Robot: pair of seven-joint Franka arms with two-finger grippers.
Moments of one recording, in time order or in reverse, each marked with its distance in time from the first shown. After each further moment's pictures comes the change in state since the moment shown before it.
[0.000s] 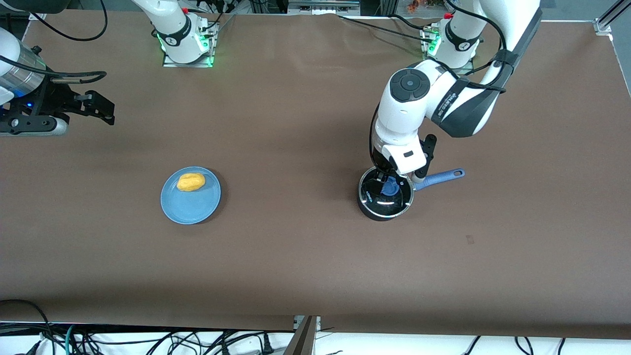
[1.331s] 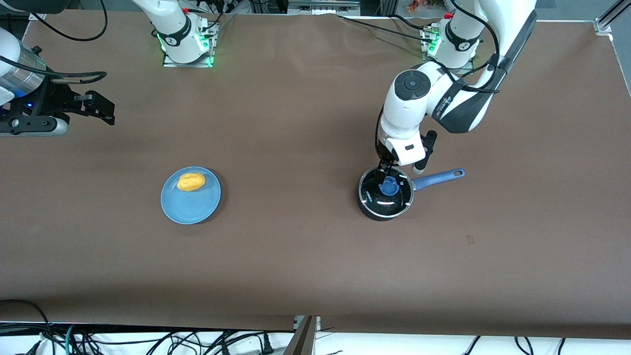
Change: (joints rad) left arm 0.053 -0.060 -0.007 -0.232 0.001 0.170 0.016; right arm 0.000 0.000 0.000 0.000 0.000 0.000 0.000
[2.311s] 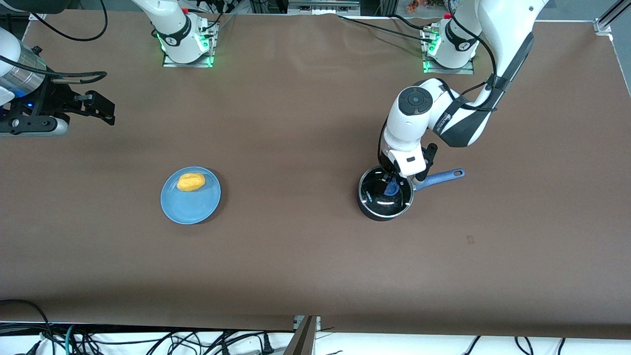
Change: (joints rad) left arm 0.012 0.077 0.025 0.005 0.074 0.076 0.002; right arm 0.000 0.000 0.000 0.000 0.000 0.000 0.000
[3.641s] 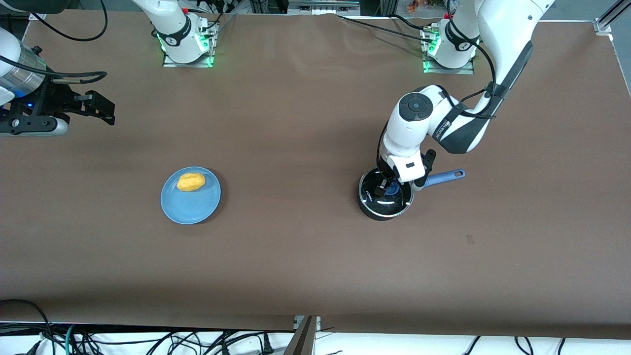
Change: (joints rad) left arm 0.000 0.041 0.002 0.037 0.026 0.022 -0.002; right arm 0.000 0.000 0.000 0.000 0.000 0.000 0.000
